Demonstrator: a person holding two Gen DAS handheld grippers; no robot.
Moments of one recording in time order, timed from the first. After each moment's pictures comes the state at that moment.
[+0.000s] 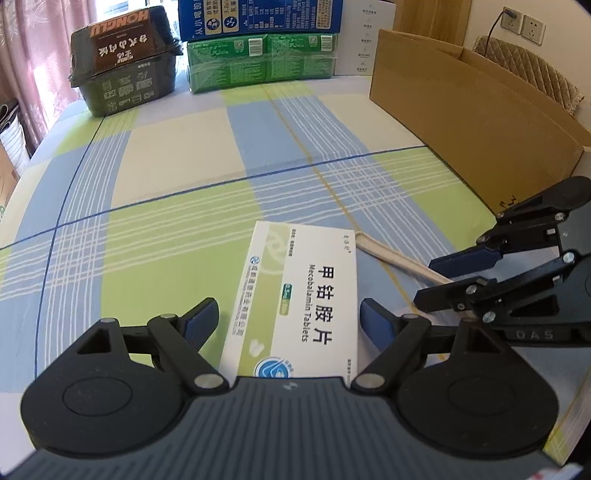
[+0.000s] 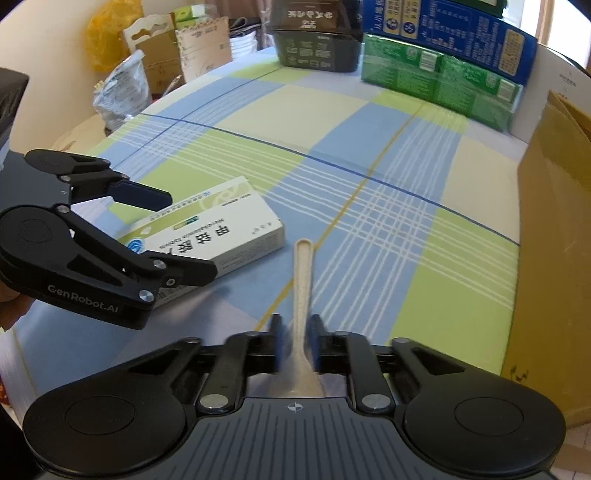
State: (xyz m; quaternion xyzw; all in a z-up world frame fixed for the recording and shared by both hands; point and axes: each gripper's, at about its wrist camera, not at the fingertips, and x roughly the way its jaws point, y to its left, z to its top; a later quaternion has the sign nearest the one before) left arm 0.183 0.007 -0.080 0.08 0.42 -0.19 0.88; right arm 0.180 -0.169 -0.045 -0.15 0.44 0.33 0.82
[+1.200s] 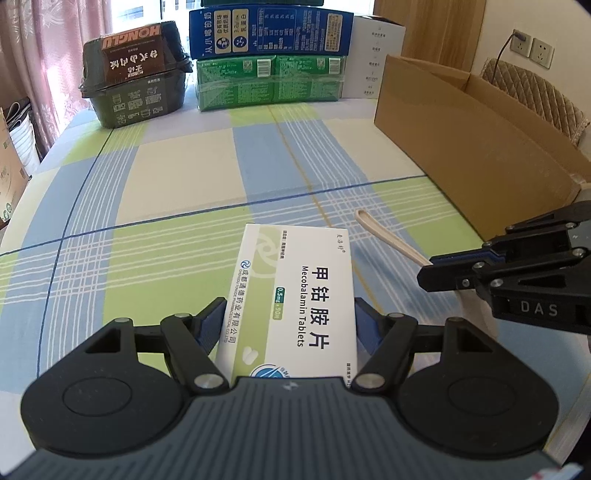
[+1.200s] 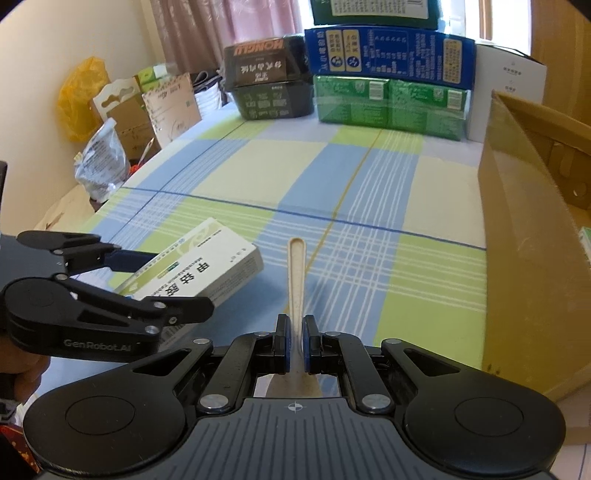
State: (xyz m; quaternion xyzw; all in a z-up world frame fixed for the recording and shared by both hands) left arm 0.182 -0.001 -0.064 0.05 0.41 -0.17 0.90; right arm 0.180 -0.190 -0.013 -0.05 0.41 0.30 0.86
